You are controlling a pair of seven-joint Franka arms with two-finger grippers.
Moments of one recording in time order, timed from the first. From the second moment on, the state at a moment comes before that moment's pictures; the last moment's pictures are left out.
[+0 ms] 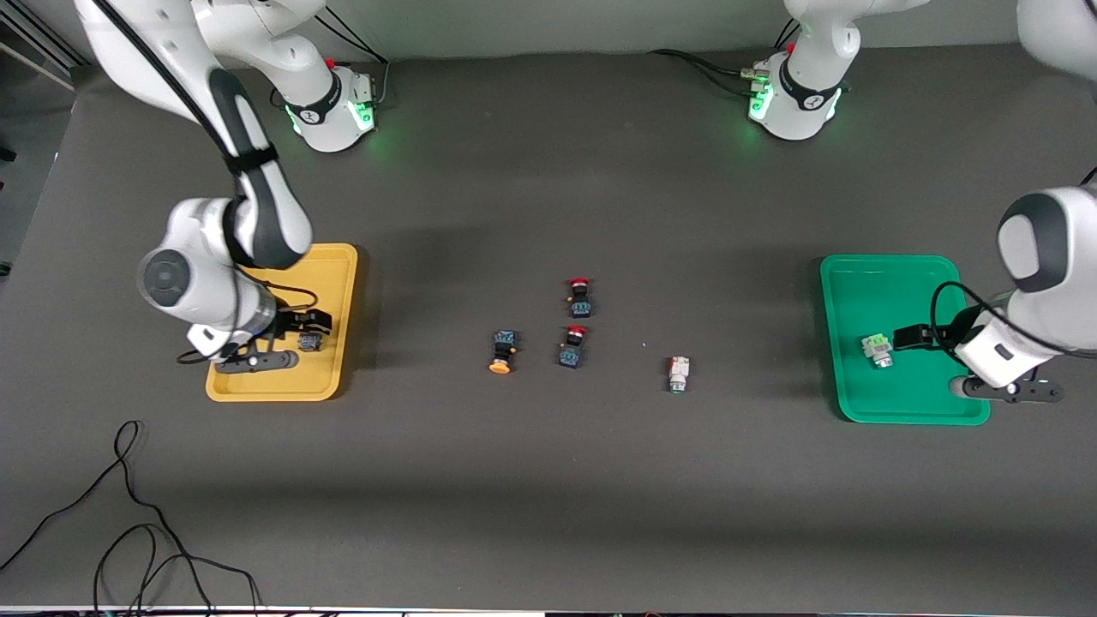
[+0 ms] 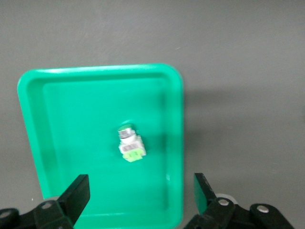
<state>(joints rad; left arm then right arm) 0.07 0.30 -0.01 -1.76 -0.02 1.95 0.13 0.49 0.27 -0.42 -2.10 0.19 2.22 -0.11</state>
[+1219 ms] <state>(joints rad) -0.48 0.61 -0.01 -1.75 -0.02 2.32 -0.46 0.91 0.60 -0.37 -1.73 0.34 2.27 0.58</state>
